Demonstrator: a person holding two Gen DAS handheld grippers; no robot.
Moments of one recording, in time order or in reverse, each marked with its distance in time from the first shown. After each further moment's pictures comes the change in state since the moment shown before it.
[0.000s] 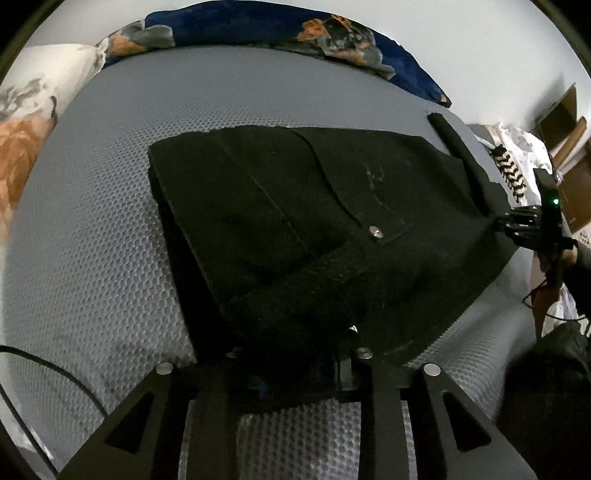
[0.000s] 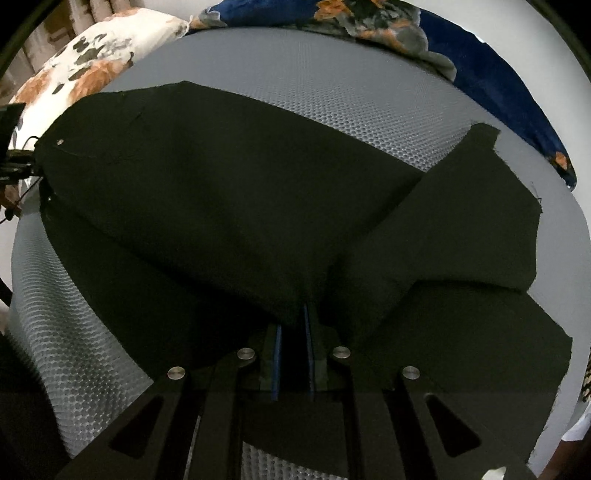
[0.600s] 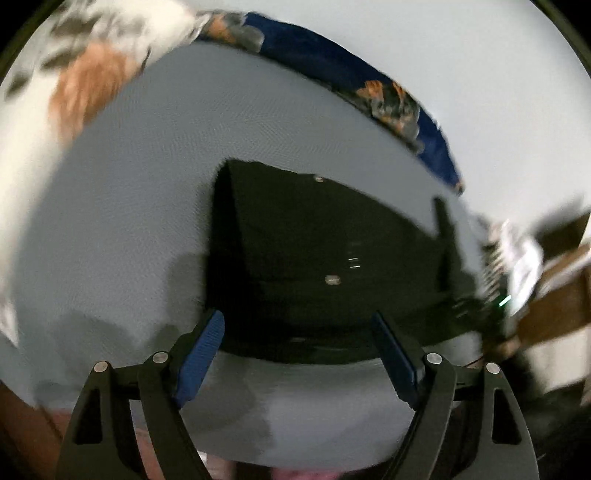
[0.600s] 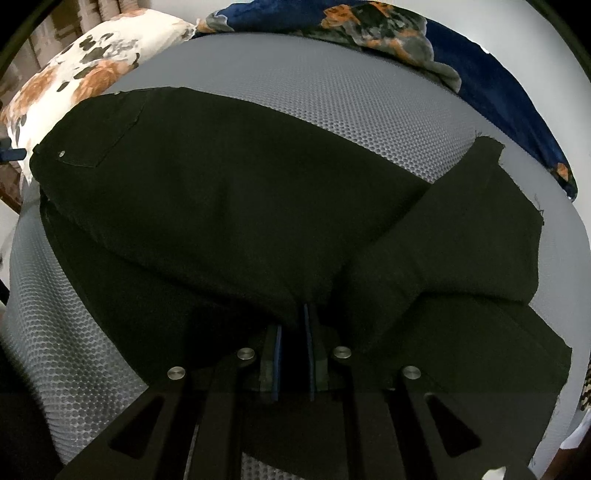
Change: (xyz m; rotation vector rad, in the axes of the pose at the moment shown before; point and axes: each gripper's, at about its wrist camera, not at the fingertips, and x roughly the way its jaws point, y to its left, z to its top) left arm -0.076 0.016 -0.021 -0.451 -0.103 -0.126; right arm 0.003 0.004 0.002 -0.018 -0.040 -0.004
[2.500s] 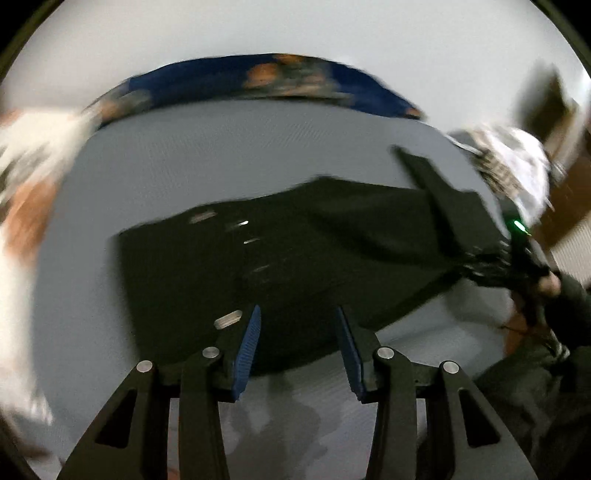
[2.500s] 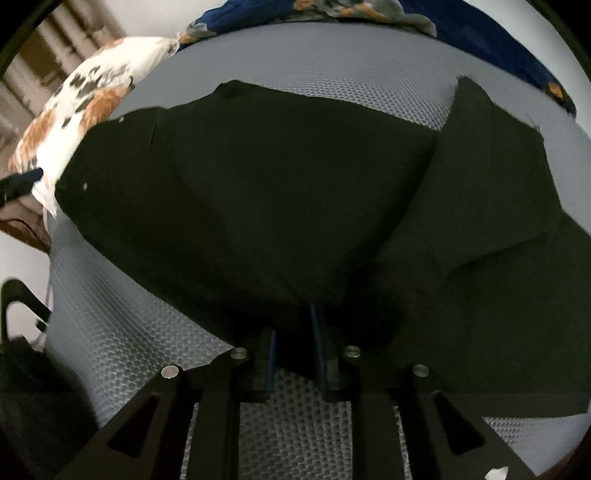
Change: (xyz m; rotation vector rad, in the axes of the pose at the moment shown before) left arm 0.059 -0.149 -0.037 0.570 -0.006 0.127; right arm 0.000 -0.004 -0.037 0.228 0.049 0.165
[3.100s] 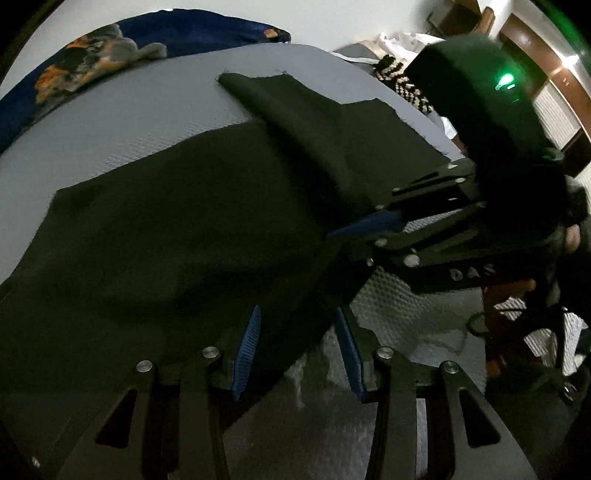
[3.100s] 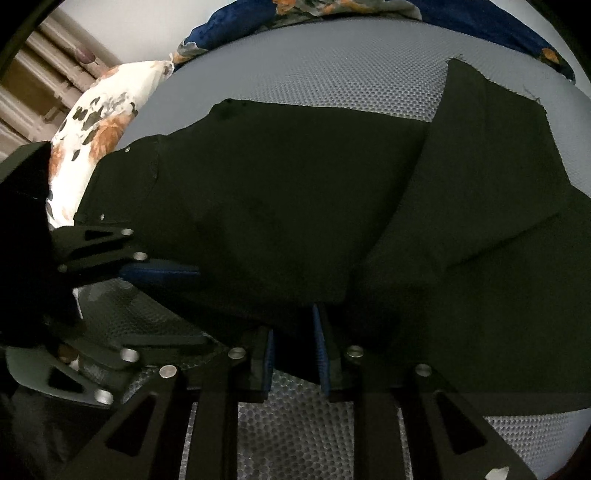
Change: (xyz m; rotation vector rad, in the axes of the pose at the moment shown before) left arm 0.155 -0.157 0.024 0.301 0.190 -0.228; right arm -0.005 -0.016 -0.007 0.082 -0.005 0.107
